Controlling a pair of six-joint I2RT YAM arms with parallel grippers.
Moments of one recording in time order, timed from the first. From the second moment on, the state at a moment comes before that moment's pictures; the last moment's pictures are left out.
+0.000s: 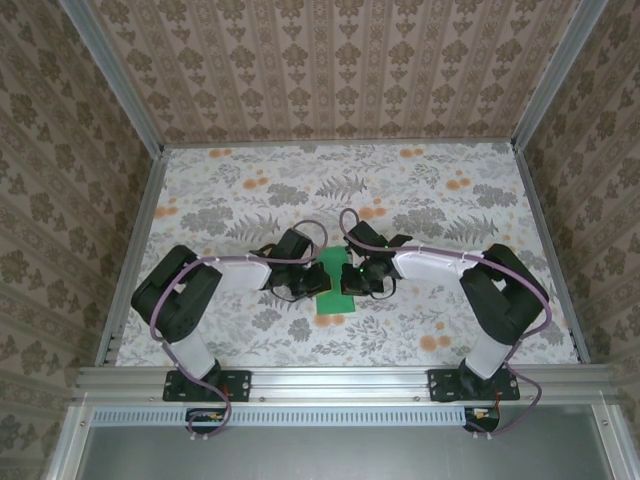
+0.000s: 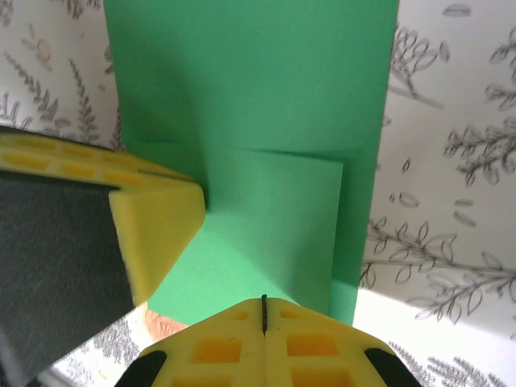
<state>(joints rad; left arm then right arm) -0.73 1.71 0.77 -0.07 0.48 -0.88 0.69 1.71 0.99 -0.50 -0.29 0.71</state>
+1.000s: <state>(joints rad) -0.73 1.72 0.81 -0.12 0.47 -0.88 0.68 1.80 1.00 -0.48 -0.37 0.65</state>
